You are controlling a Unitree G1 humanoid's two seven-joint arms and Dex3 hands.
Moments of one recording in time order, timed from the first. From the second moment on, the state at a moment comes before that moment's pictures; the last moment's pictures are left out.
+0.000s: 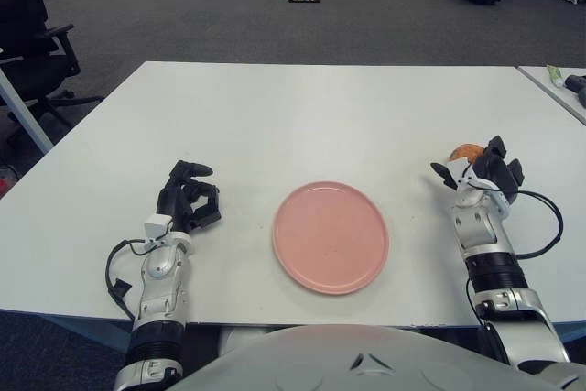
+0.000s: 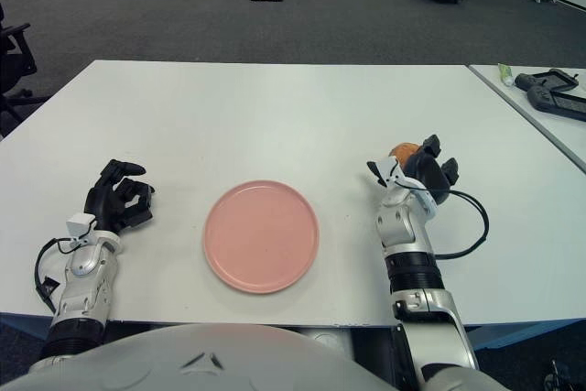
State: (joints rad) left arm 0.12 0.09 0.21 0.30 -0.13 -0.30 -0.05; right arm -0.26 -0.27 -0.01 0.30 -0.50 0.61 -0.41
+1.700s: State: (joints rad) left arm 0.13 0.08 0.22 0.28 -0.11 -0.30 -0.02; right arm -0.65 -0.35 -0.01 1.21 -0.37 0.24 -0.51
